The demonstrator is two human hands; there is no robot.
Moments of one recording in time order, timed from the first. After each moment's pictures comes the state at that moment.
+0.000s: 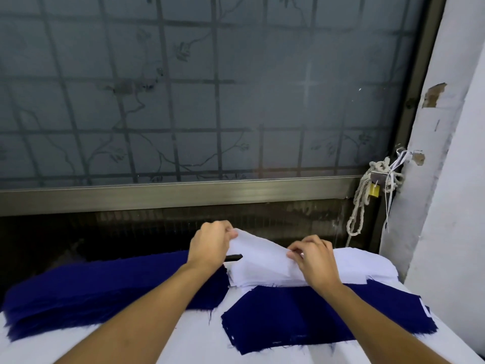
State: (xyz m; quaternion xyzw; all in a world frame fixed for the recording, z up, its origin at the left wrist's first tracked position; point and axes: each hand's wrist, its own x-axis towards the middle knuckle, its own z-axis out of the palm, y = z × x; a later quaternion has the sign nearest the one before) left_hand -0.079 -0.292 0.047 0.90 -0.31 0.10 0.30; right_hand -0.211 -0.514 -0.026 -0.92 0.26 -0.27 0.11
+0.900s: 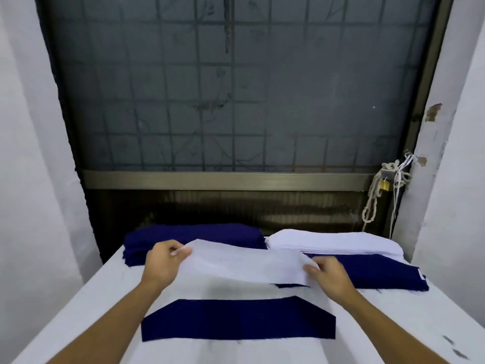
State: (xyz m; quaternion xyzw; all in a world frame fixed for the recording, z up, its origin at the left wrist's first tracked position) left_hand -0.154 -0.017 0.017 0.86 -0.15 0.10 0.48; right_hand -0.331 -0.366 -0.015 -0.88 0.23 -0.19 0.37
